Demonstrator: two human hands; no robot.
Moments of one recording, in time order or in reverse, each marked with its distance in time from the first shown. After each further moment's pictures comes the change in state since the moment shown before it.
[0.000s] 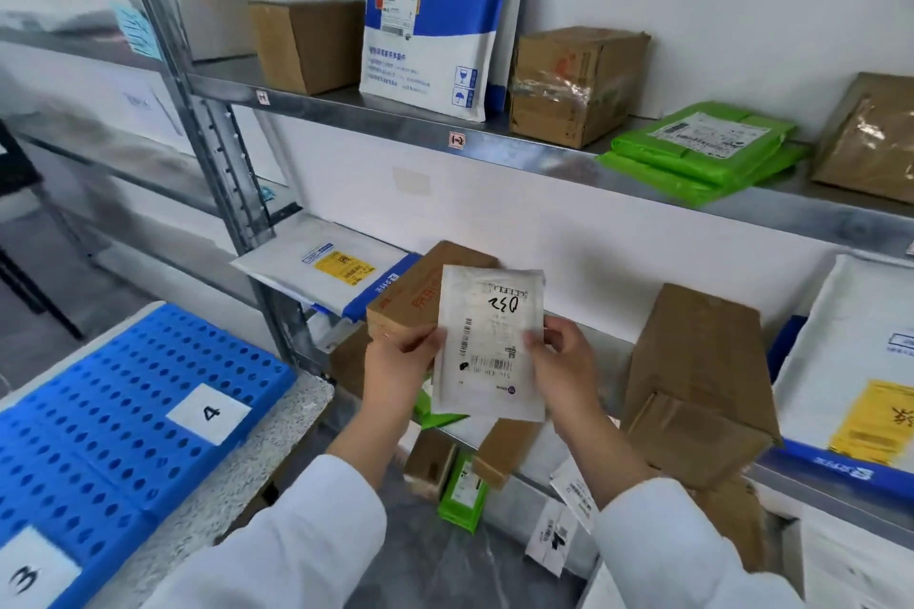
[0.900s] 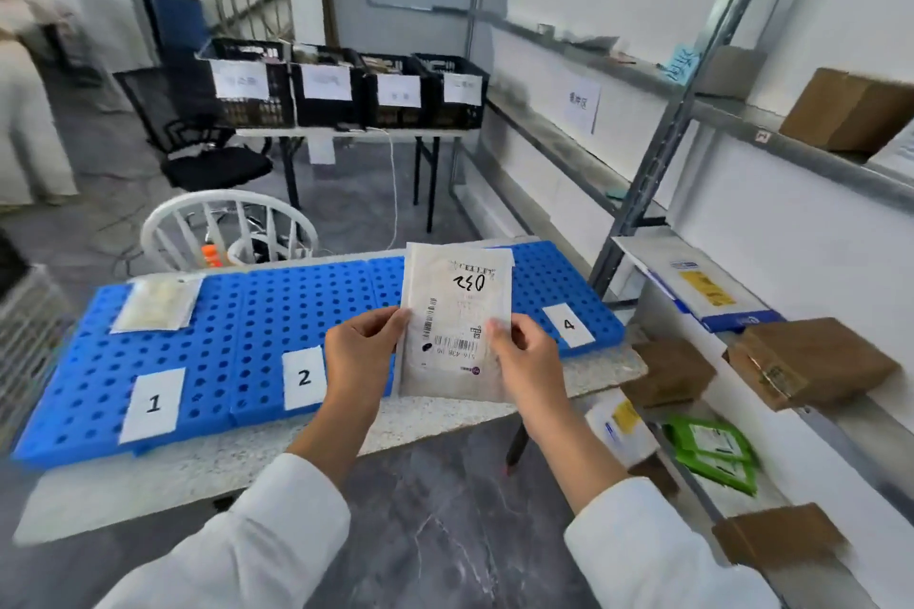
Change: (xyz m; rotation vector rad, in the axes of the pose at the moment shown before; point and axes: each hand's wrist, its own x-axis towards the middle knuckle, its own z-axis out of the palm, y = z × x) left_hand -0.311 -0.060 -0.471 -0.286 0.867 0.031; right_hand -0.451 -0.021 0.262 -0.203 -0.914 -0.359
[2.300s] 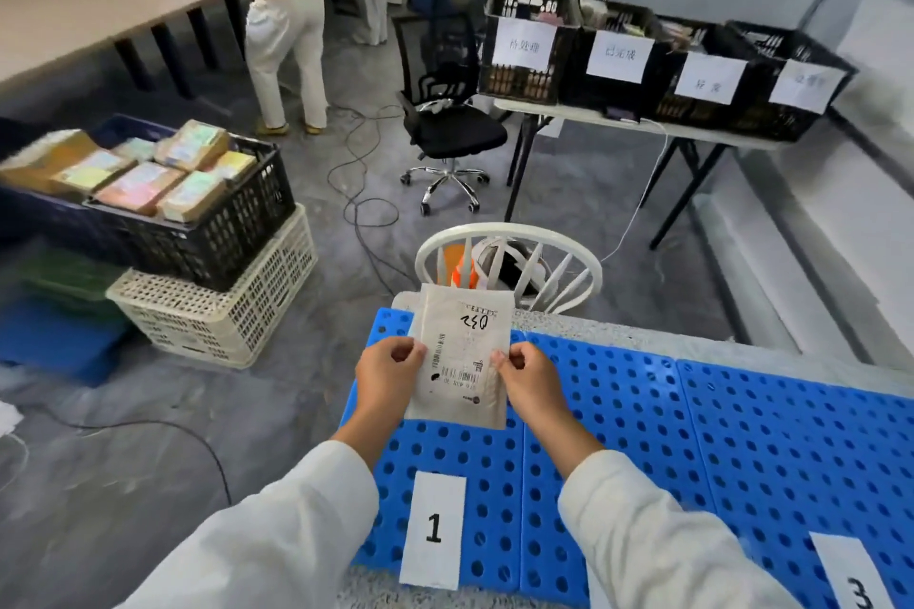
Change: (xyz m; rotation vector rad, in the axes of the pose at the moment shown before) left_hand 0.390 -0.023 -0.391 0.350 0.392 -0.200; right_hand 0.186 -0.057 0.579 -0.256 -0.512 0.111
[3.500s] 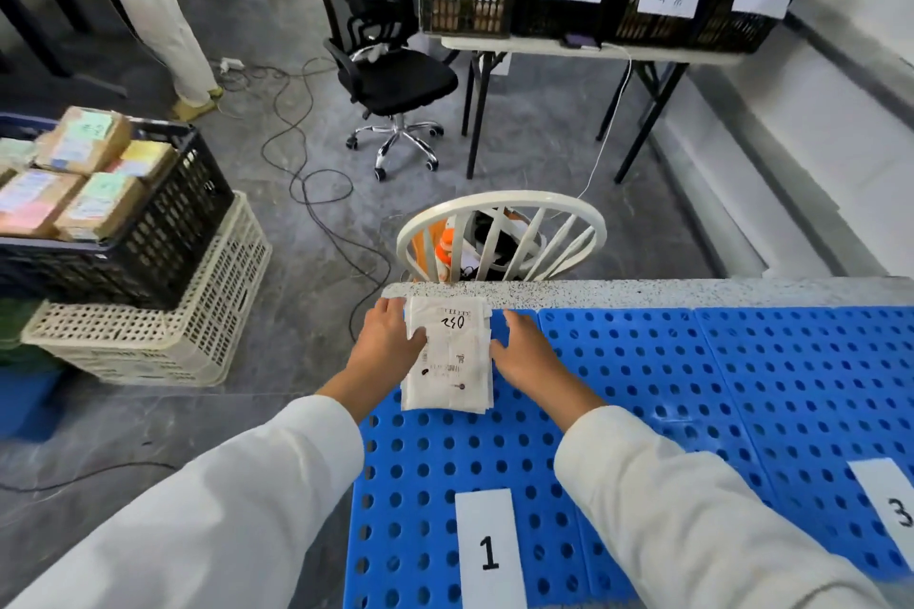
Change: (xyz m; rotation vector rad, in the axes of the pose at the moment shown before) left_hand 0.142 -0.020 0.000 0.725 -0.411 0.314; right_hand 0.076 -0.007 0.059 -0.426 -0.125 0.103
